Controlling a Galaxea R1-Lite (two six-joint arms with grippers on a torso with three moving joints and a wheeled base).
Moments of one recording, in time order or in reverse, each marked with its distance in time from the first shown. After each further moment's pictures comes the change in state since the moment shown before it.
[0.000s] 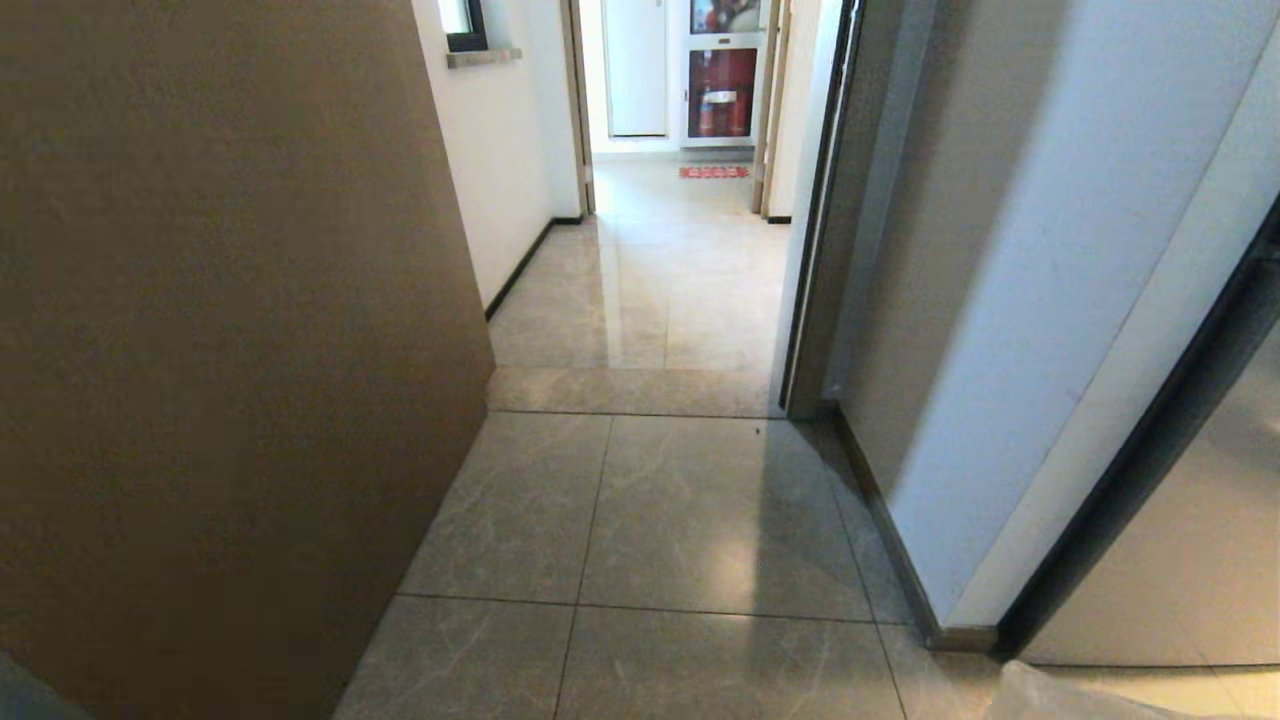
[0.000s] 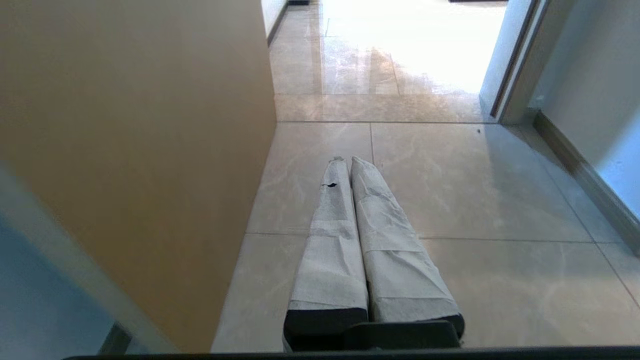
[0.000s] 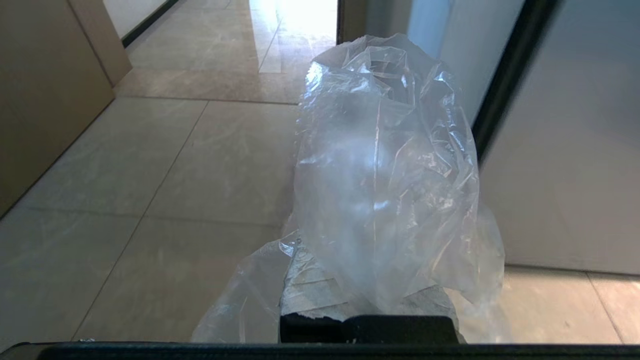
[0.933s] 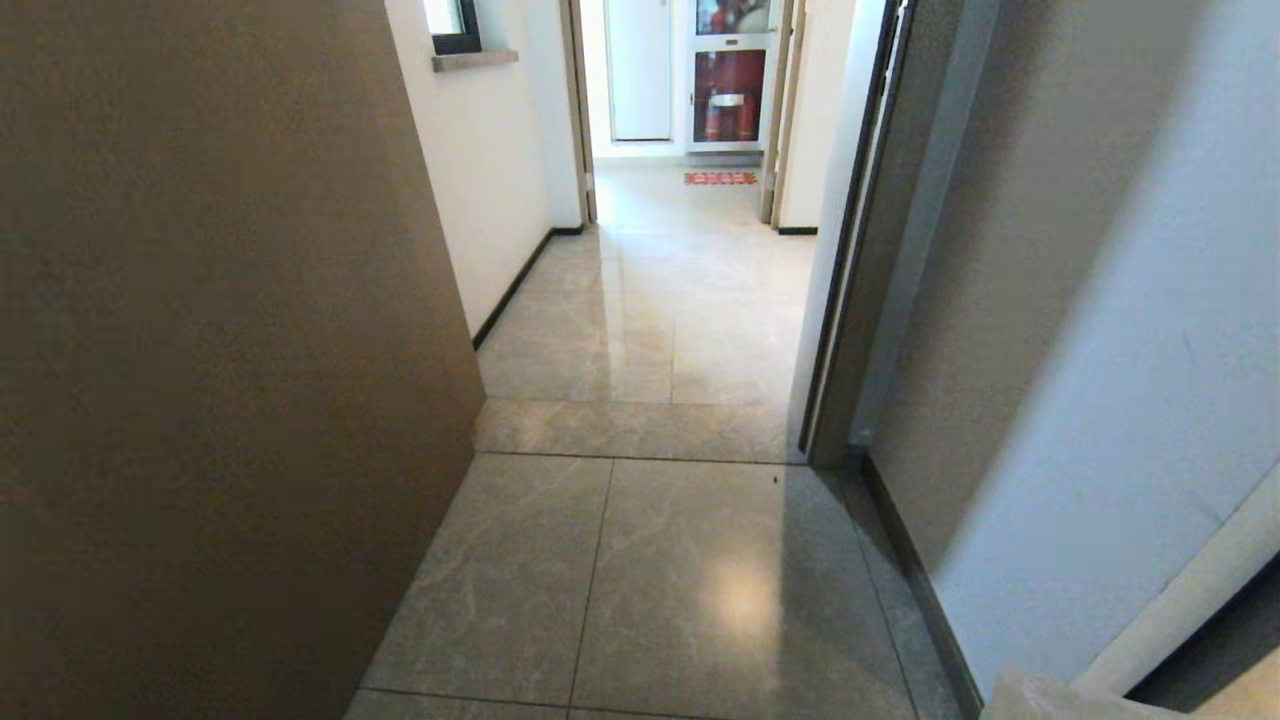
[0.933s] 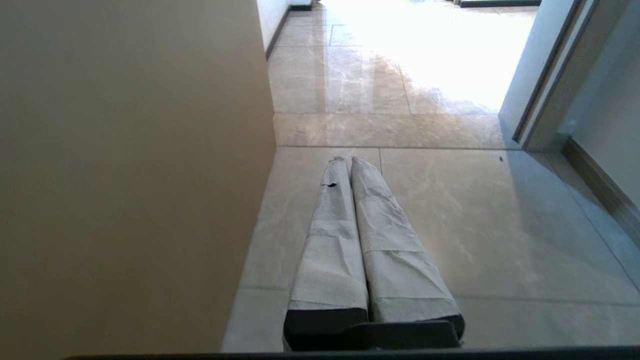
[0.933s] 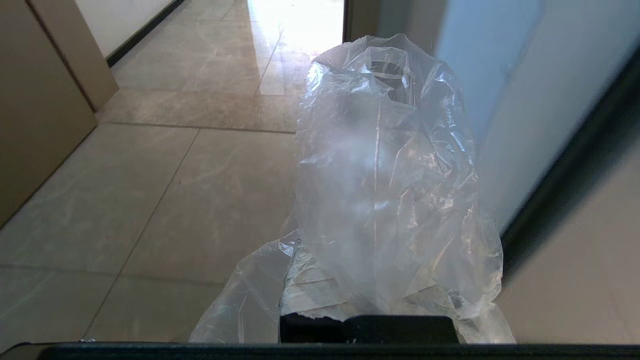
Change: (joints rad) left arm 0.000 0.000 0.000 0.000 0.000 0.005; right arm 0.000 0.000 0.000 0.000 0.000 0.000
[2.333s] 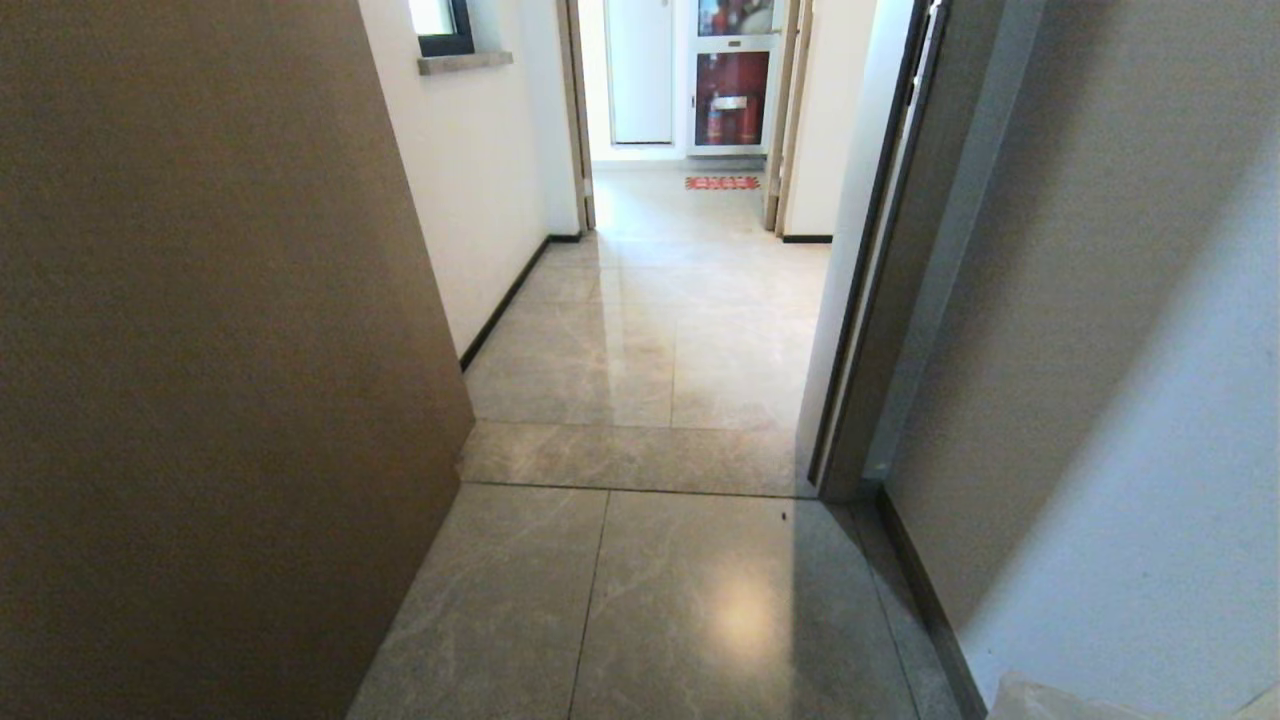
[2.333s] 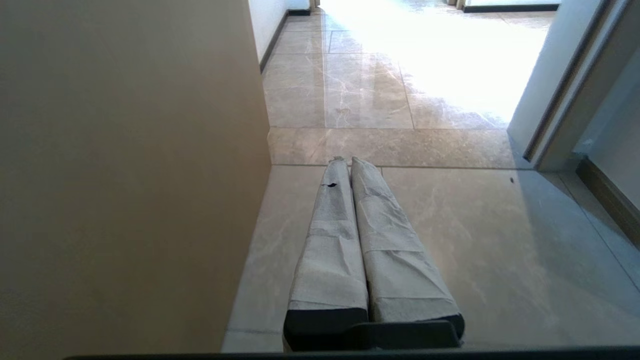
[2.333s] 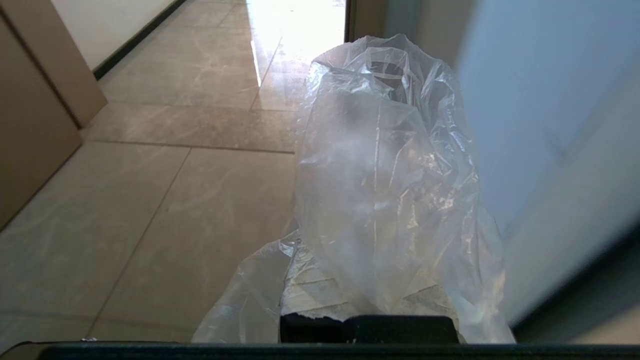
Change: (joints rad) left arm 0.000 0.000 0.000 0.000 -0.001 -0.004; right arm 0.000 0.000 0.000 0.000 0.000 0.000
